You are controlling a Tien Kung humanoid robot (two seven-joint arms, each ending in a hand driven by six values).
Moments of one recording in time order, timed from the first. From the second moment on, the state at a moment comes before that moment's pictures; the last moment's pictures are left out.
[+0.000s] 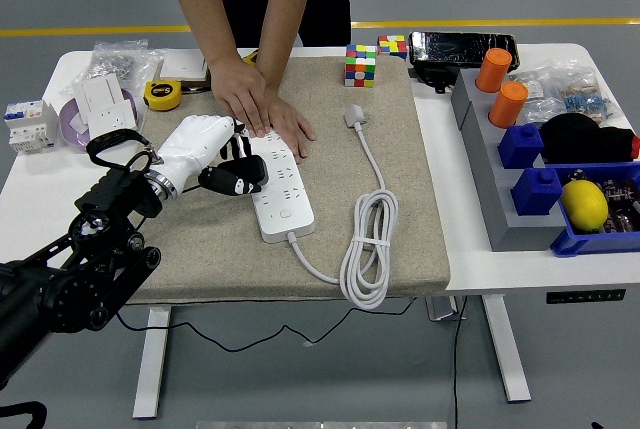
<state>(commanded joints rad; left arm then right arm) -0.54 0.18 -0.94 -0.97 2.17 0.19 -0.06 0.09 -0.16 1.41 0.18 -1.44 0.03 -0.08</state>
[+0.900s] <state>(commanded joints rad) -0.57 0.20 -0.91 -0.95 2.21 0.17 -0.05 0.09 -0.16 1.41 0.18 -1.44 0.03 -0.08</state>
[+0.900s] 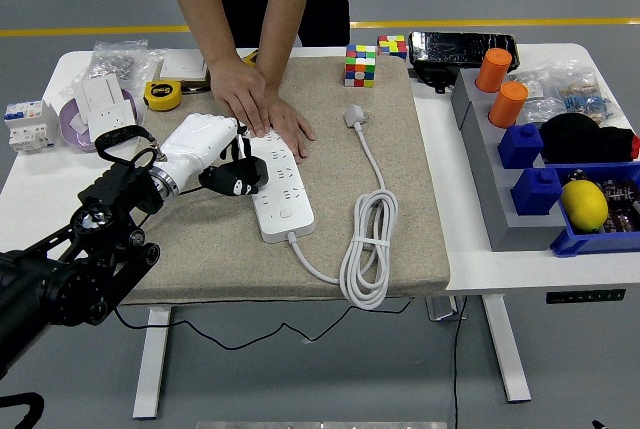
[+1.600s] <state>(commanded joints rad) -0.58 0.23 -0.89 -0.96 2.20 0.15 -0.05 0.09 -0.16 1.42 0.18 -1.43 0.03 -0.08</state>
